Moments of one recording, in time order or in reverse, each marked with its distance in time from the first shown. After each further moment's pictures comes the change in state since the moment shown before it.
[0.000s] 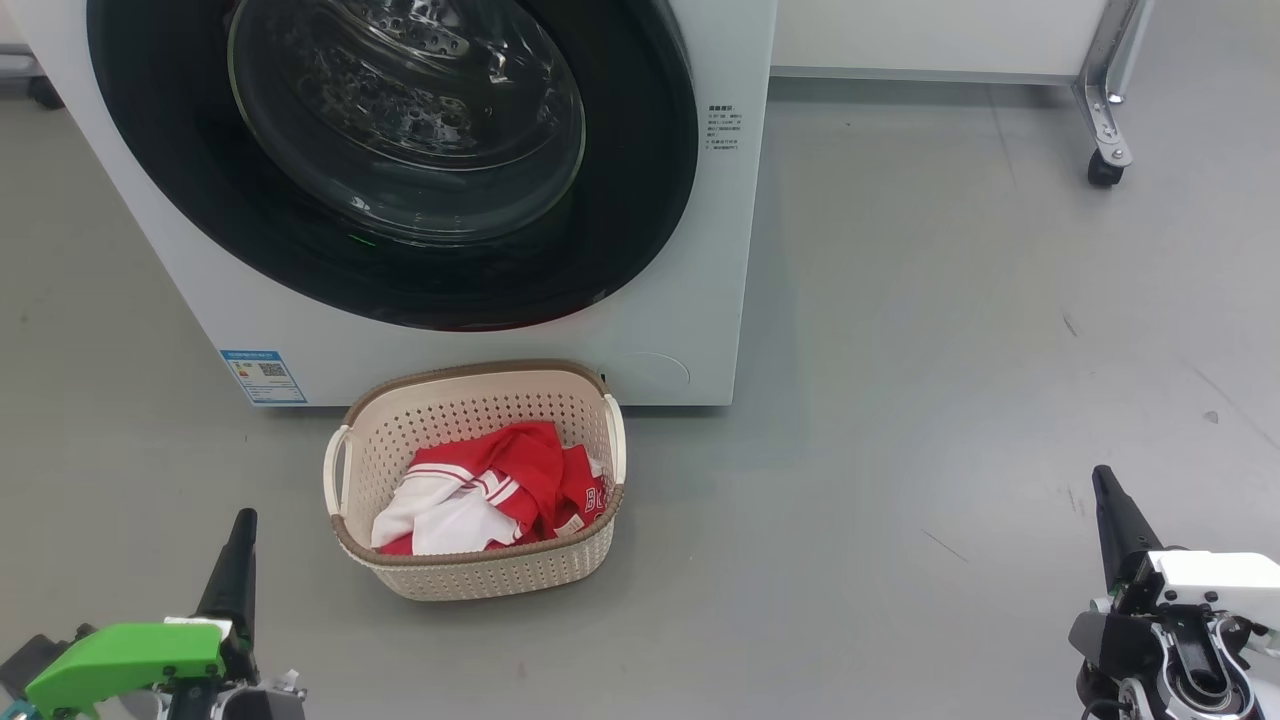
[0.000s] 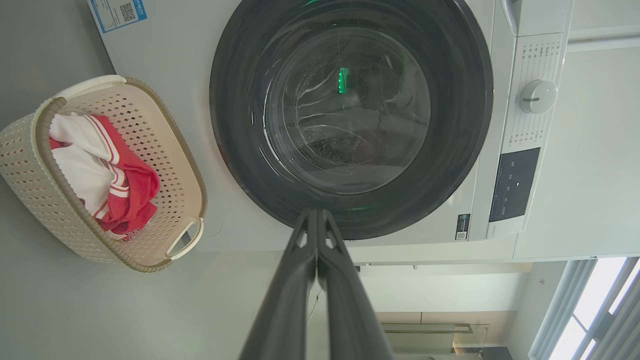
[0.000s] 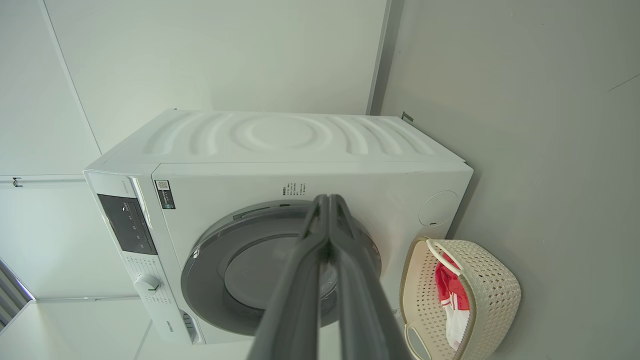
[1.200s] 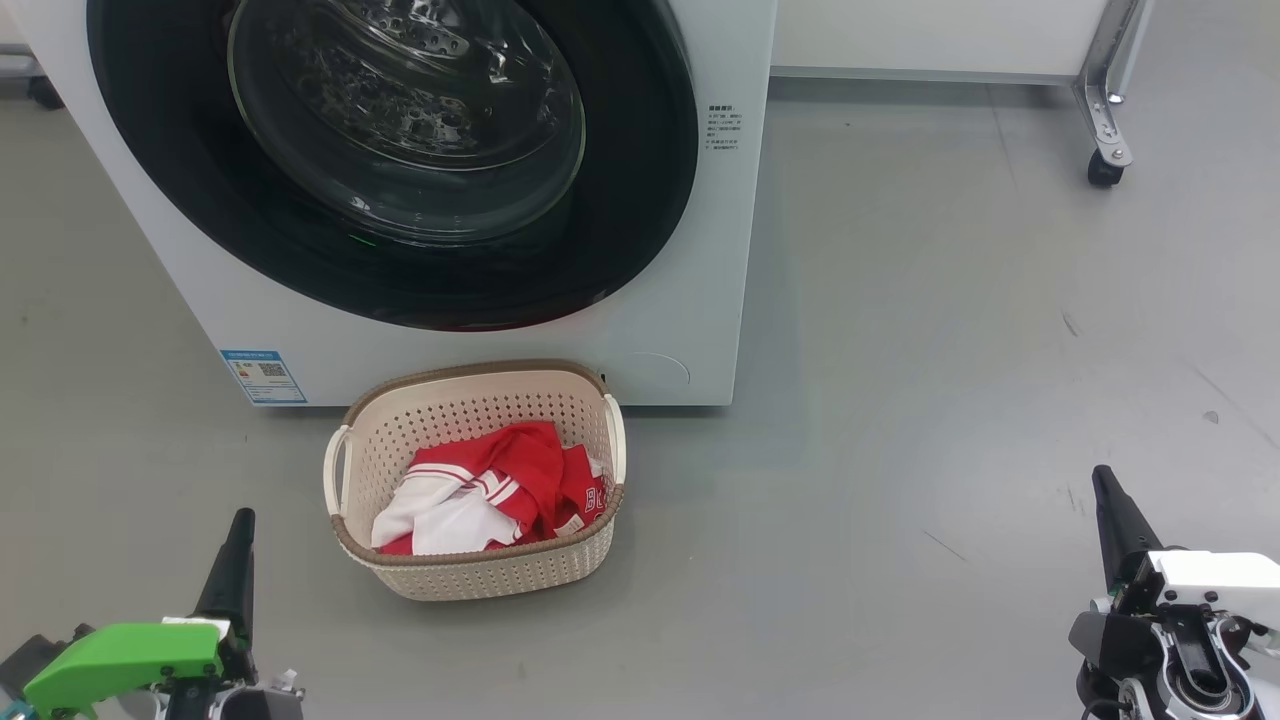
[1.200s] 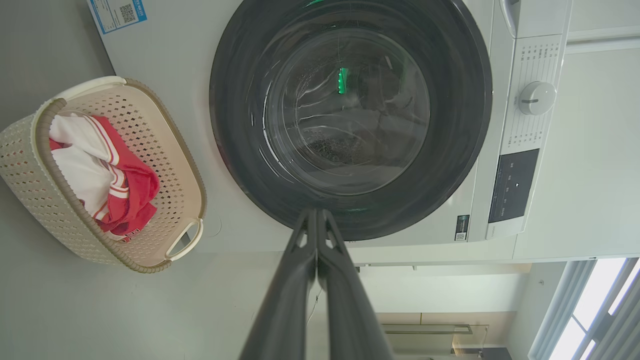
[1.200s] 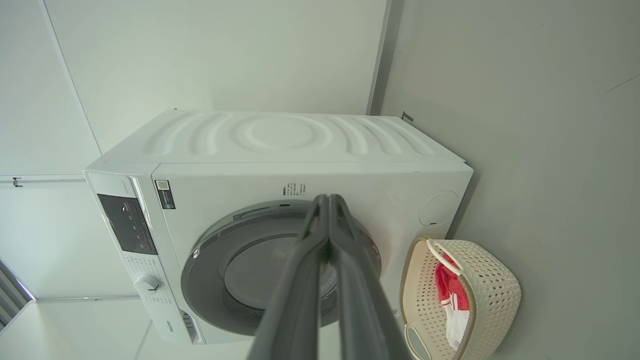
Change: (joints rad) left arm 0.000 0.000 0.004 -0.001 0.000 0.000 0.001; right arm 0.000 0.000 0.000 0.000 0.000 0.000 0.000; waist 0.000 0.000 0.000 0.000
